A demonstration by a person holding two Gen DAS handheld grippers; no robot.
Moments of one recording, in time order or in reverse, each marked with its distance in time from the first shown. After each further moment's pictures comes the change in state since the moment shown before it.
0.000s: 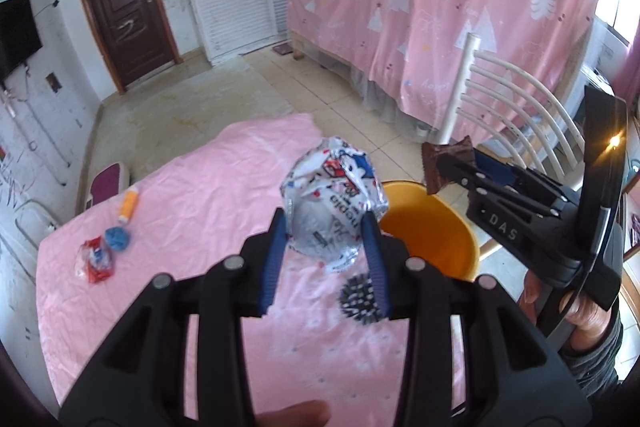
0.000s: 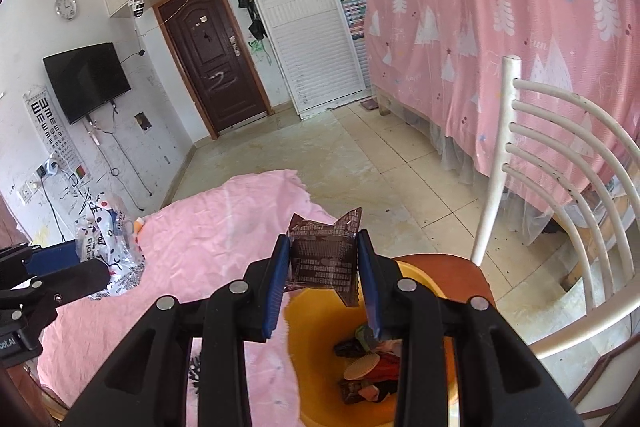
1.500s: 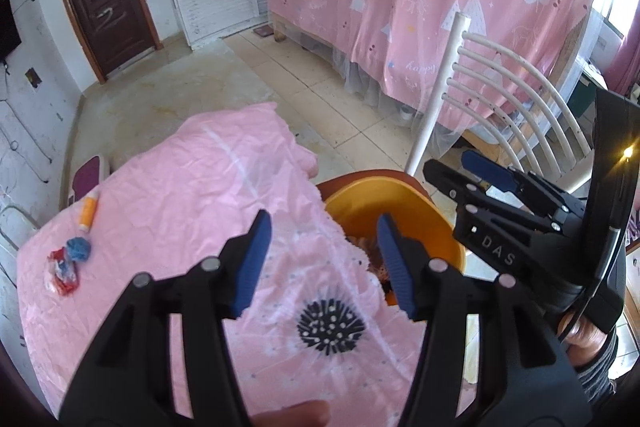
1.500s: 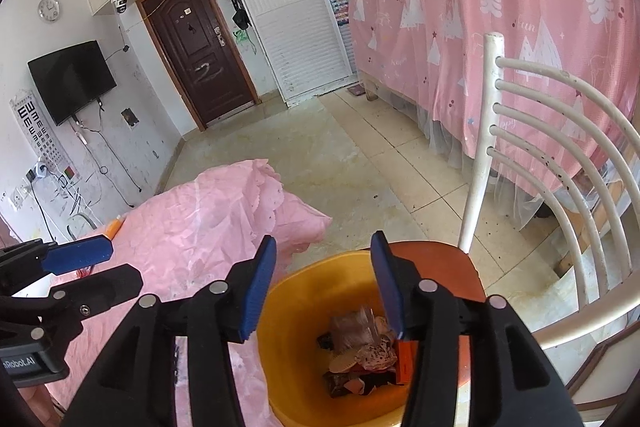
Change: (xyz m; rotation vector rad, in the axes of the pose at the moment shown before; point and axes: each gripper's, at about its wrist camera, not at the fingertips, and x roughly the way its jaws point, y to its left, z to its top) left arm 0.042 -0.017 0.015 -0.002 0.069 -0.052; right arm 0.017 -0.024 0.004 0.027 0.054 -0.030
